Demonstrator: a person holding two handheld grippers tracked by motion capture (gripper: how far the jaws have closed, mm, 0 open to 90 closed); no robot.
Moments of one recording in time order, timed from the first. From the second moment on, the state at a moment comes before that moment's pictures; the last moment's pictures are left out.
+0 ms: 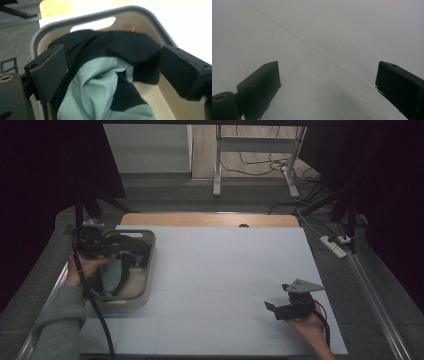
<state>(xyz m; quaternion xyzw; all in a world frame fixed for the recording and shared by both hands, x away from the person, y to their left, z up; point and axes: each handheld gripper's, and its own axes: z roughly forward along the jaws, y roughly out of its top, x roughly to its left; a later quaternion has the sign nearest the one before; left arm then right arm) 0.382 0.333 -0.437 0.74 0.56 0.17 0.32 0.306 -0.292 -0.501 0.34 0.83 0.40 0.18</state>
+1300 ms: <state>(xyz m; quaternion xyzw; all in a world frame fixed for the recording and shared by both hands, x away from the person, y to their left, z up) 0.395 0.325 -0.476 0.78 0.57 0.12 0.21 0.306 -0.289 -0.504 0.33 0.84 0.40 0.16</state>
